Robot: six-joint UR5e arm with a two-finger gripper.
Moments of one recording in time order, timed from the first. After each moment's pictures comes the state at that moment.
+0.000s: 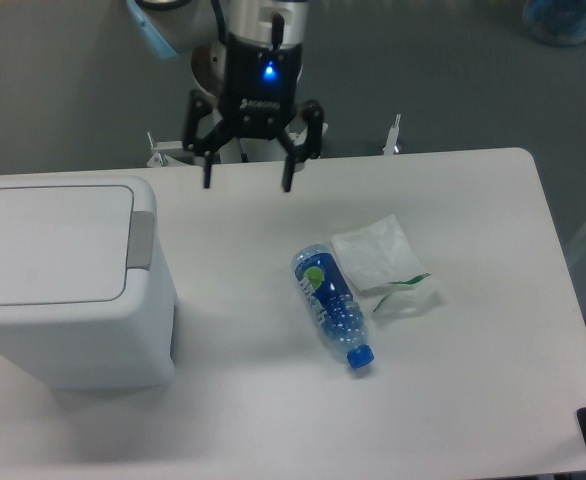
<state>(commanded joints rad) 2.44 -1.51 -1.71 -1.08 1.12 0.17</state>
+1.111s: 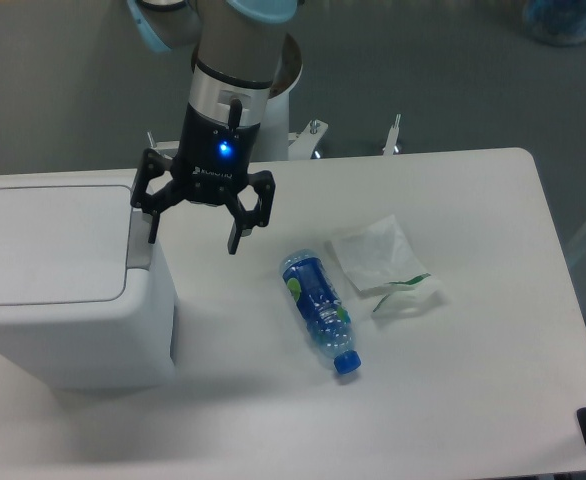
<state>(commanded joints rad) 2.36 -1.62 -1.67 -1.05 1.12 0.17</state>
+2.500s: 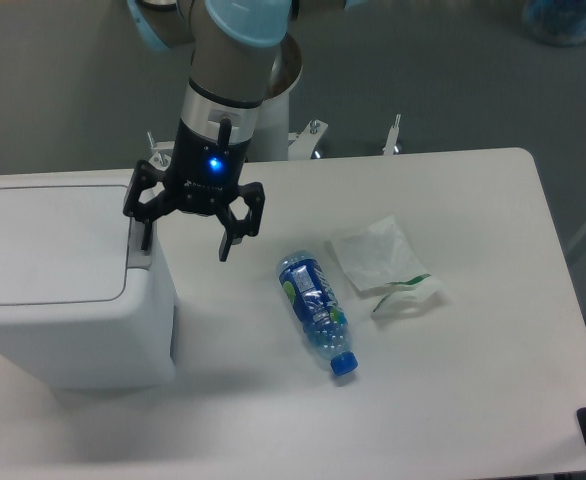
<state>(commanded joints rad) 2.34 -1.62 -1.69 -1.05 1.13 0.18</state>
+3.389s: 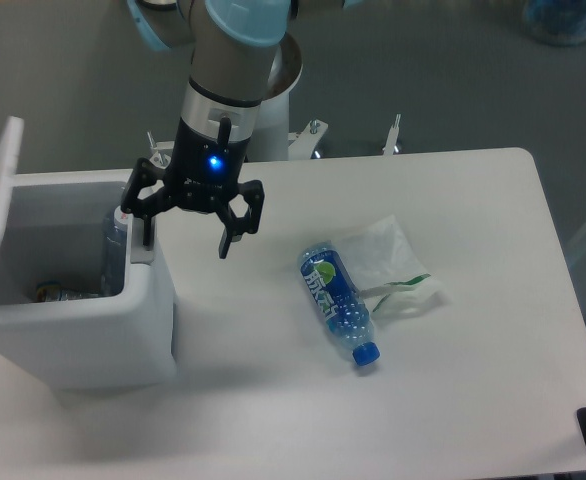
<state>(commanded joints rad) 2.35 -1.61 -1.68 -1.05 1.12 0.18</state>
